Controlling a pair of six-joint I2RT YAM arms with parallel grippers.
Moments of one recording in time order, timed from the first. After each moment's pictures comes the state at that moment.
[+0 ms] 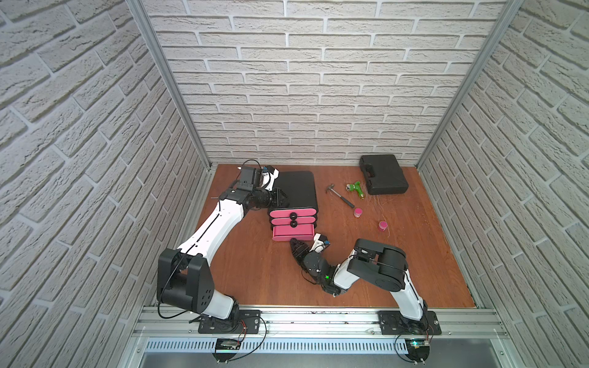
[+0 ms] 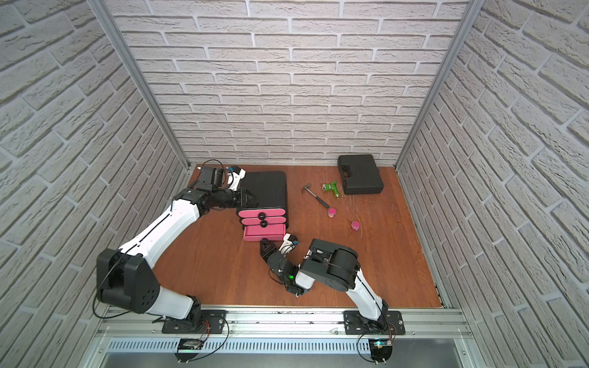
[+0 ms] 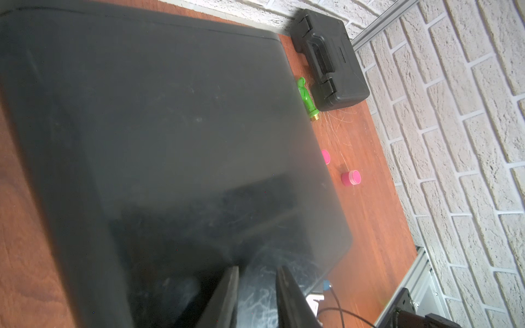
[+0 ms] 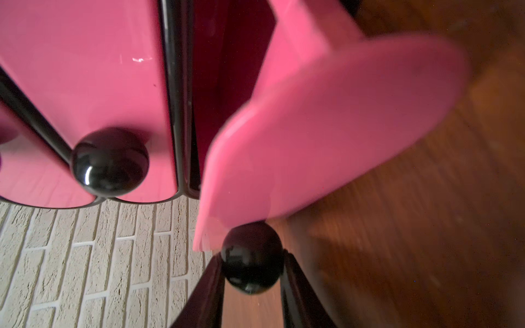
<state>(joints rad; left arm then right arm) -0.27 1.49 1.23 -0.57 0.48 -0.28 1.09 2.14 0.75 1.05 0.52 1.57</state>
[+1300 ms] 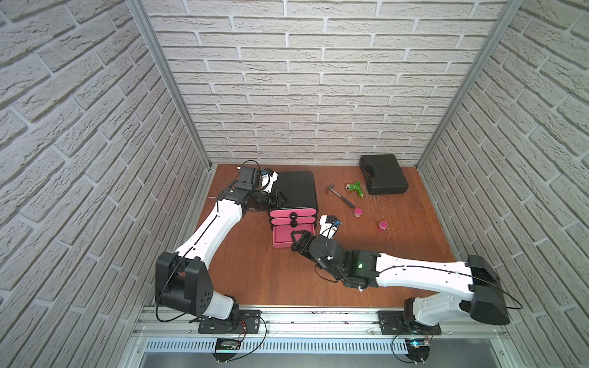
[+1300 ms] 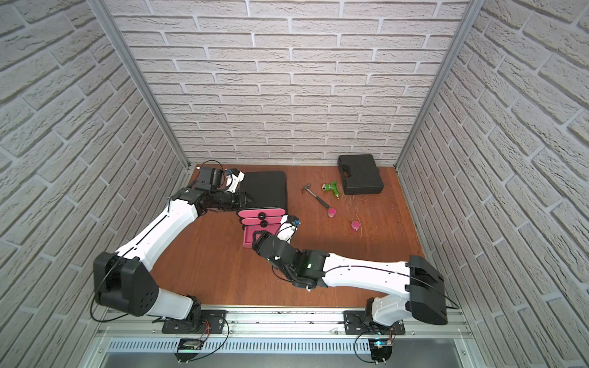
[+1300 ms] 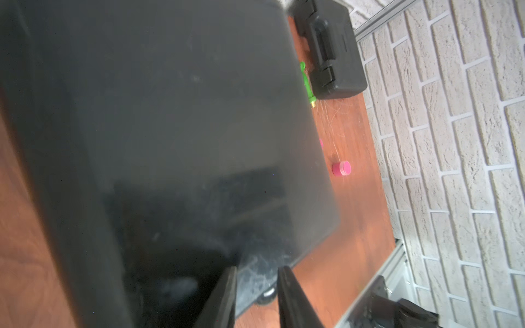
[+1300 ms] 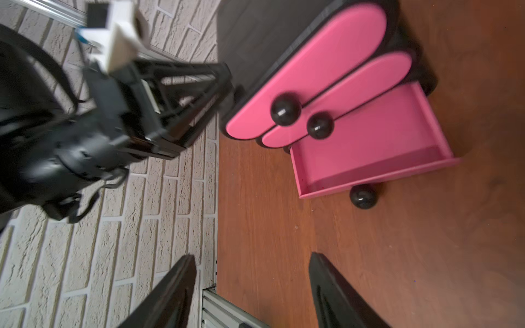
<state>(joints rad) -0.27 1.46 1.27 -0.69 0.53 -0.34 1.20 1.35 1.08 -0.29 0.55 1.35</state>
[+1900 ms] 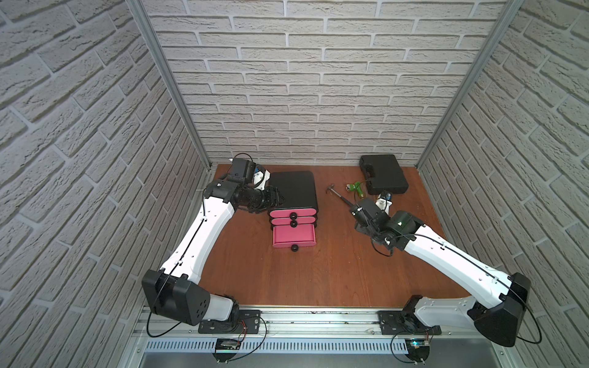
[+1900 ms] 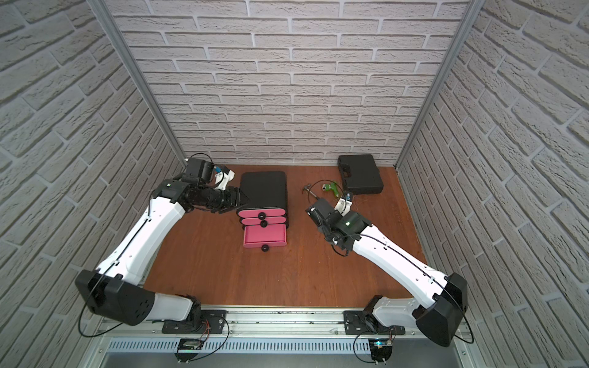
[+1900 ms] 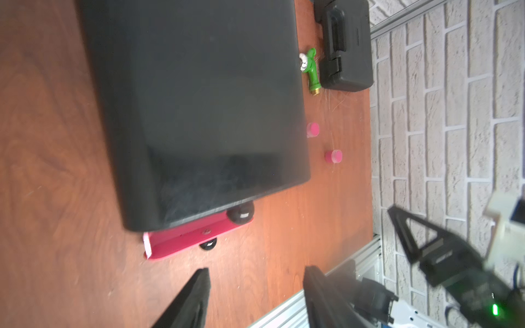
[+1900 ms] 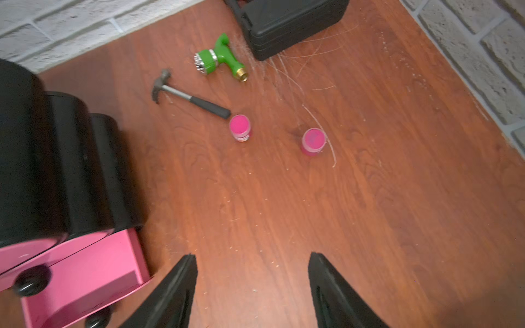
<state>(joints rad) -0.27 1.37 1.46 -1.04 0.47 -0.43 0.62 1.27 1.21 -1.08 0.58 1.00</state>
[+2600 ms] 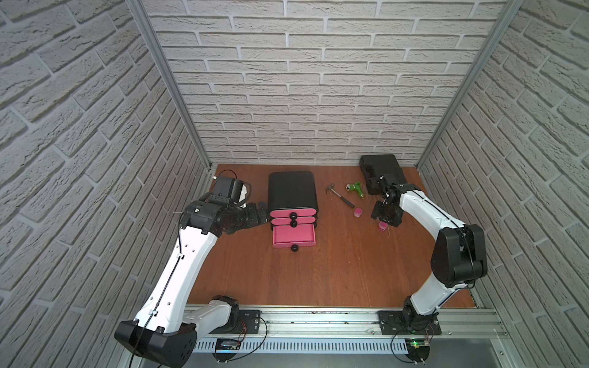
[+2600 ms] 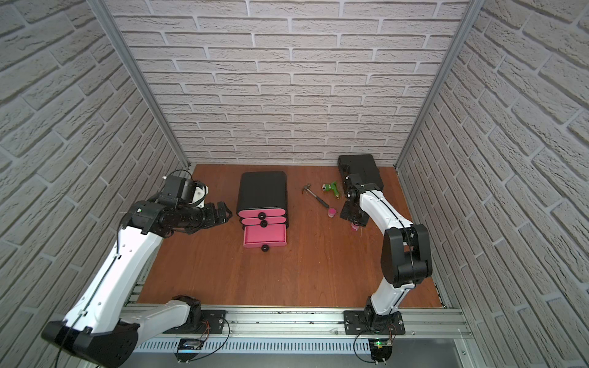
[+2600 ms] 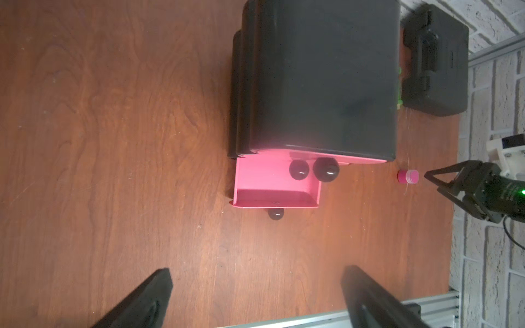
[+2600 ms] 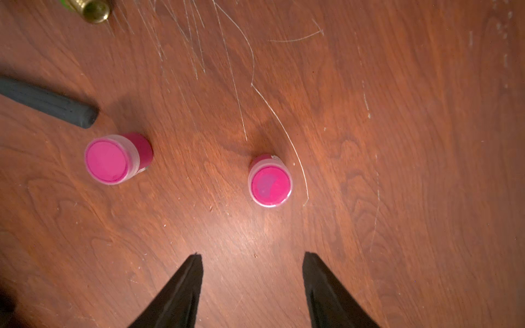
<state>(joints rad) -0.27 1.12 1.36 -1.22 0.13 -0.49 0.07 1.72 1.33 -1.00 0.14 0.60</state>
